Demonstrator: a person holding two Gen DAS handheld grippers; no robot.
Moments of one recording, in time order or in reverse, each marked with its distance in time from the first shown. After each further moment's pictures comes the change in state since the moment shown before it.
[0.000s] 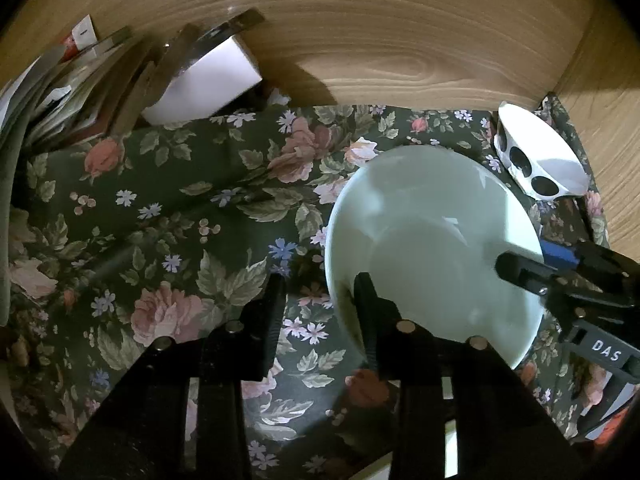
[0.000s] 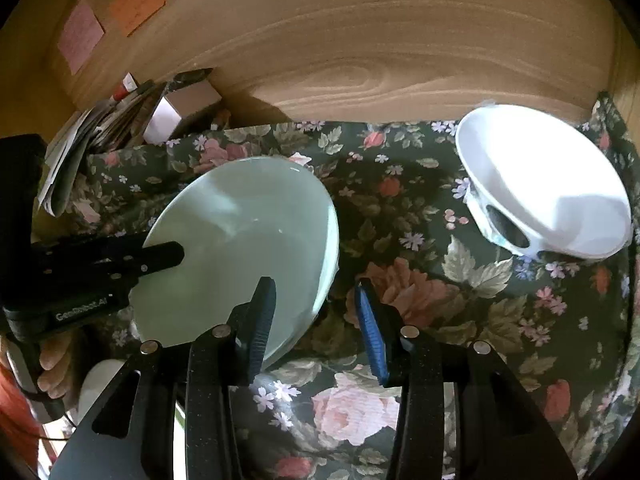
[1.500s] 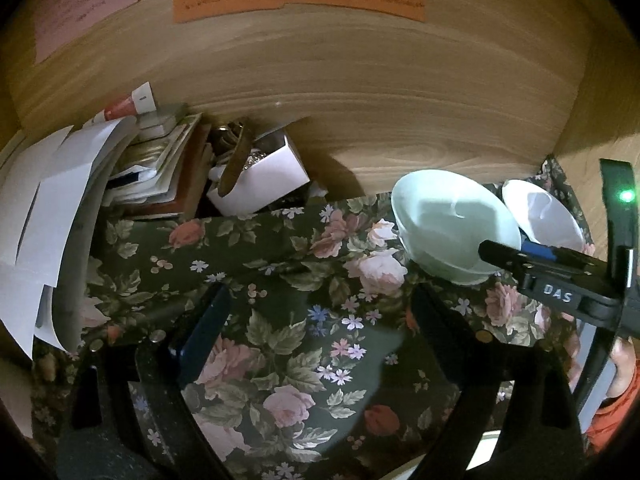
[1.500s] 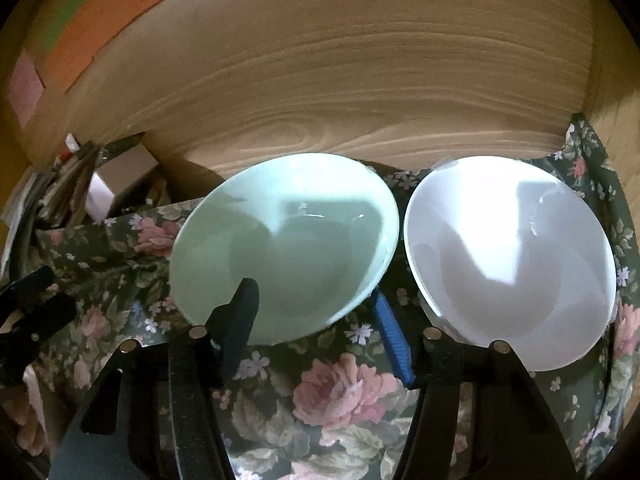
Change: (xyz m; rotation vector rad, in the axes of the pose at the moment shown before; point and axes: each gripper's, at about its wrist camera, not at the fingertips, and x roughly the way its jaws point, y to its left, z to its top) left arm -0.046 0.019 0.009 -0.050 -0.234 0.055; right arm 0.021 -0.017 0.044 0.084 -0.107 -0.144
